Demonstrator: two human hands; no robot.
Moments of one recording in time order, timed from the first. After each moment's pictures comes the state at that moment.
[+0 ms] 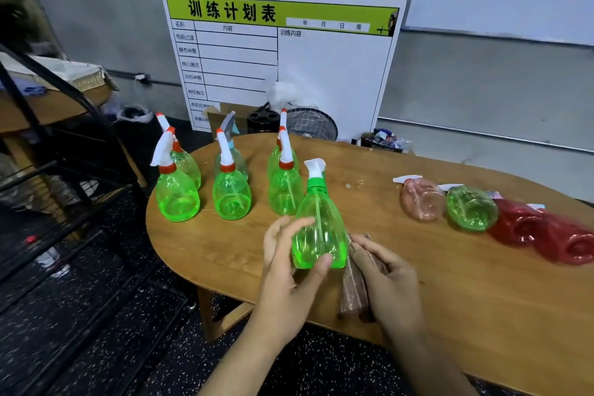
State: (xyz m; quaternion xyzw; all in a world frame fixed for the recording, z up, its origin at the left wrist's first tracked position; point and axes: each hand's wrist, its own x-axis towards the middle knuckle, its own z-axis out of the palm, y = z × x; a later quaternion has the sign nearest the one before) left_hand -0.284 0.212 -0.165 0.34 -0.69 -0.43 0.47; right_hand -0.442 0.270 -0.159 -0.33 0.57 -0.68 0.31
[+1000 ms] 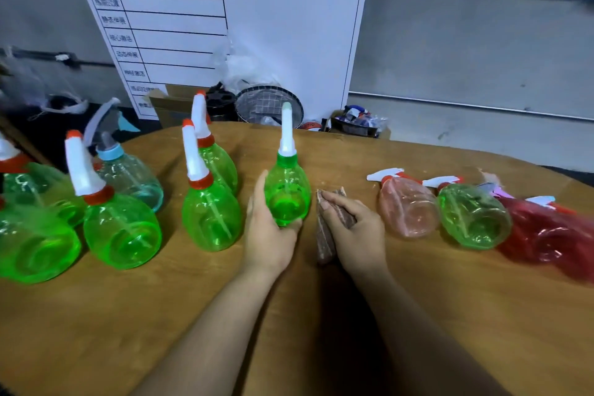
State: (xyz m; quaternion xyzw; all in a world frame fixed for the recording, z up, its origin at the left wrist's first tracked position) left_hand -0.446 0.028 -0.237 0.45 -0.69 -0.37 0.43; right_hand -0.583 0.103 -0.234 -0.43 0.66 -0.60 0.15
